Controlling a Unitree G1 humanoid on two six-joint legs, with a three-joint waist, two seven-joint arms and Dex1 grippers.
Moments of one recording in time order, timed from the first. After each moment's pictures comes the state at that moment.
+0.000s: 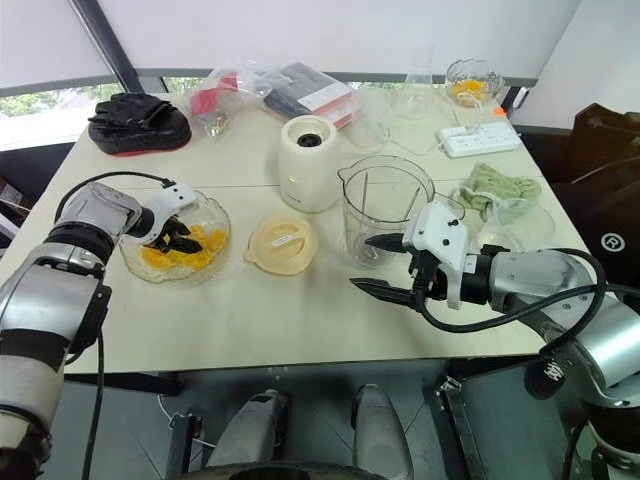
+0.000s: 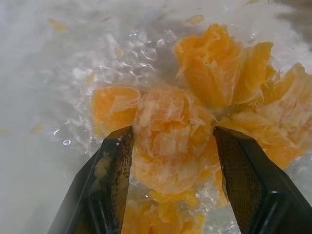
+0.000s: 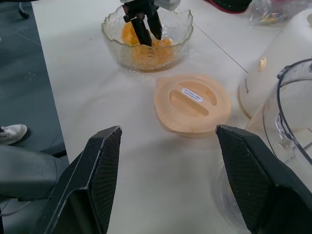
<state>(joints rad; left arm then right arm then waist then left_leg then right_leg) -1.14 0.61 -0.33 1.30 0.28 0.25 -1.08 -0.23 -0.92 -0.11 -0.68 0.70 0.76 0.79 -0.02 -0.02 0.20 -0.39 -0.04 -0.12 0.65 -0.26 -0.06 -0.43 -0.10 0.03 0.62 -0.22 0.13</state>
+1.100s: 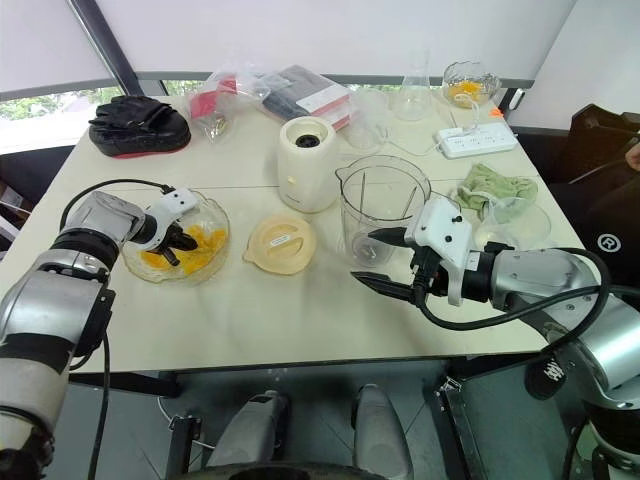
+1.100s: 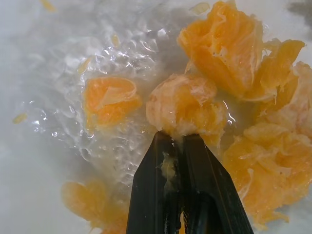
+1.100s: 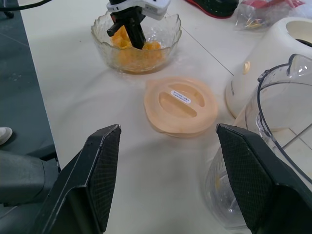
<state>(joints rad) -1.11 0.60 -0.26 1.30 0.28 0.29 -1.02 -0.23 -0.92 -0.12 -0.68 0.70 0.76 0.75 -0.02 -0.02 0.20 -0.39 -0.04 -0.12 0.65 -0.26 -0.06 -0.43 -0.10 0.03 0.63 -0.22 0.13</state>
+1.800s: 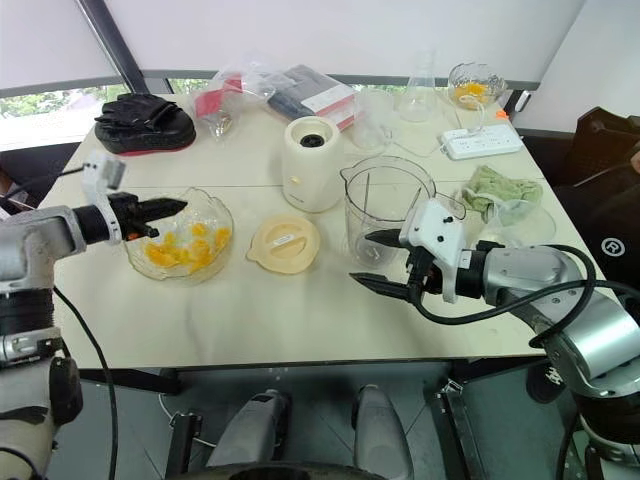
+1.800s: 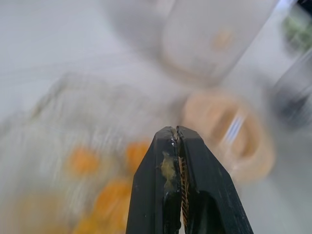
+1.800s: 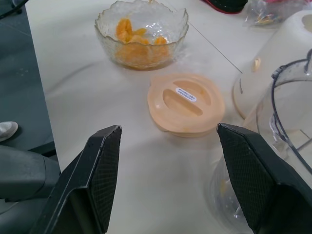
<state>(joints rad) -0.62 0.63 0.37 0.07 -0.35 1.02 -0.91 -0.26 -0.91 -0.05 -0.61 0.63 0.71 0.81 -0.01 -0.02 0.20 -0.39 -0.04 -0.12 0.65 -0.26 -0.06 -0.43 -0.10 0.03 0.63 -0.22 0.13</state>
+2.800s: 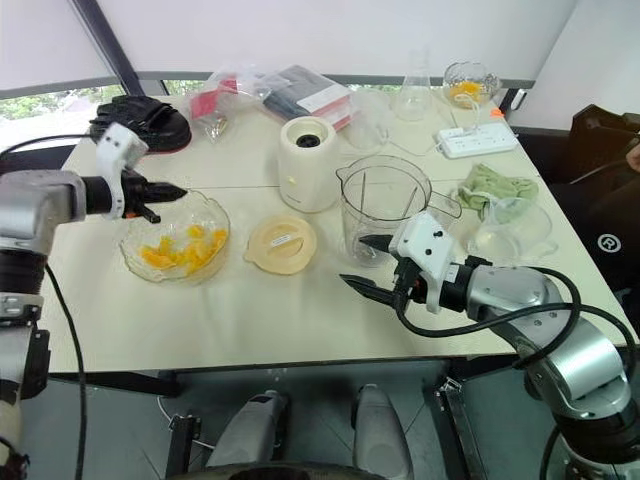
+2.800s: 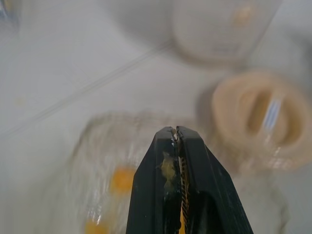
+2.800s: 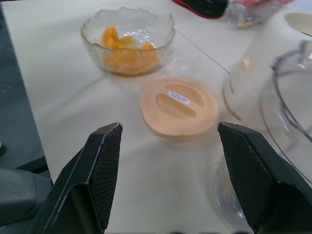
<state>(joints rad) -0.83 0.84 -0.09 0.45 -0.23 0.76 -0.96 -0.21 -0.81 -0.03 -0.68 0.59 0.70 0.69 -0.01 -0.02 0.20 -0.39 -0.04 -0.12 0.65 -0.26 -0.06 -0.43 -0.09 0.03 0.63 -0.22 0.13</state>
